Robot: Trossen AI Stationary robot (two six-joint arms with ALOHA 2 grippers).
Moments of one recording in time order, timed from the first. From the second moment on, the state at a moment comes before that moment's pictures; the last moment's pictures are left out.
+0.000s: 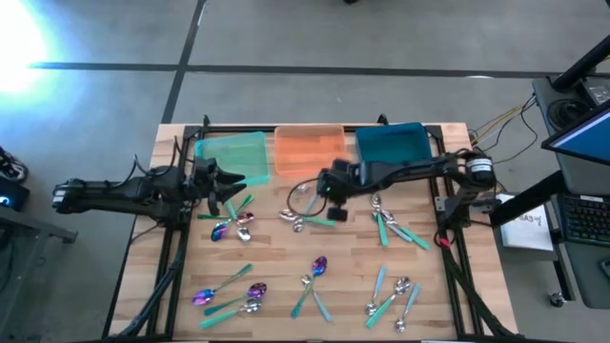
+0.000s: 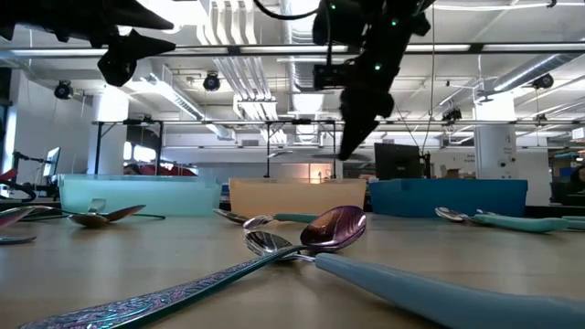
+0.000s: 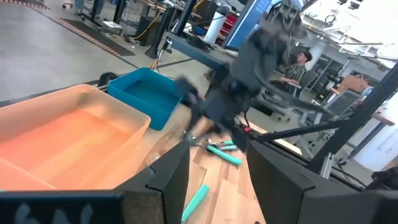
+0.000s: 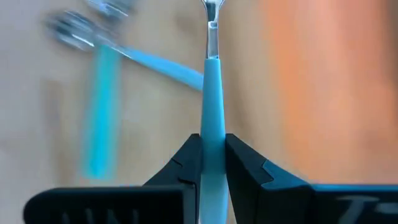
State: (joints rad) left arm 0.00 0.45 0.41 -0.05 -0.23 -0.45; right arm -0.11 1.74 1.30 -0.70 0.22 -0.05
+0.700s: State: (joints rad) left arm 0.00 0.50 0.41 -0.04 -0.23 -0.44; right arm -0.64 1.42 1.06 -0.99 0.30 0.05
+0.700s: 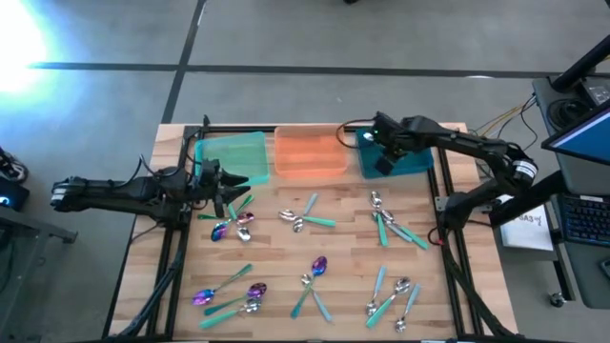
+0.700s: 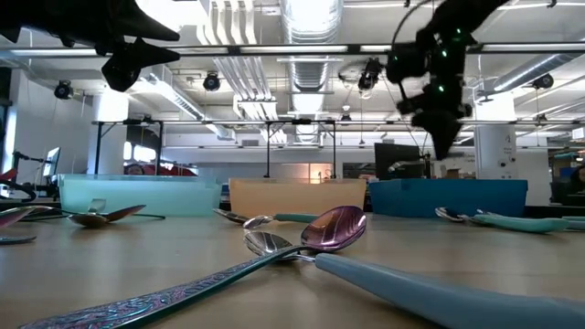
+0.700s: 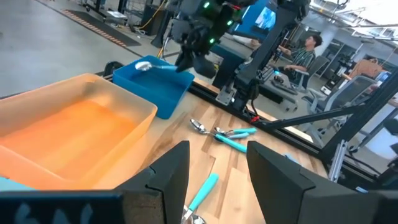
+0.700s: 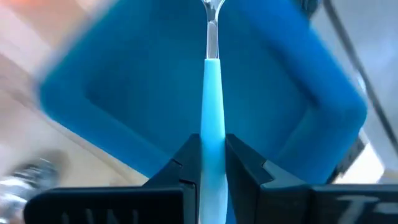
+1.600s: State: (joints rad) left arm 0.00 0.53 0.42 -0.03 -0.23 -0.45; right arm -0.43 1.43 0.95 -0.64 -0.06 0.16
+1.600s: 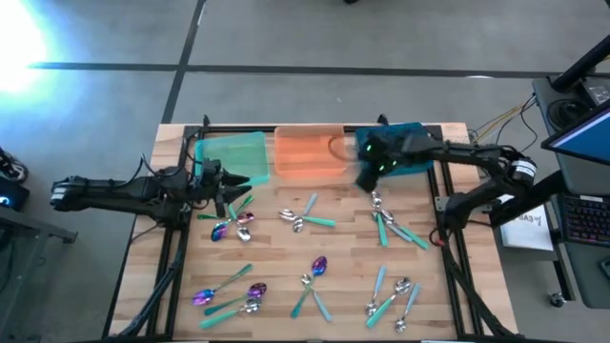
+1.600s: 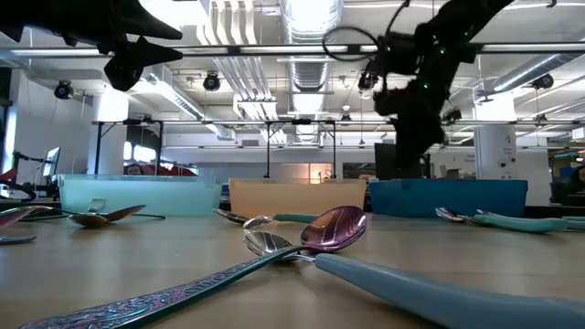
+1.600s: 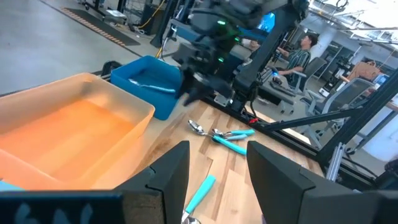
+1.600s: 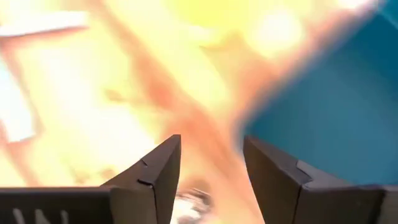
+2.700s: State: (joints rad) left arm 0.00 0.53 0.49 -0.12 -0.09 -0.48; right arm 0.03 1.90 1.14 -0.31 0.06 0.23
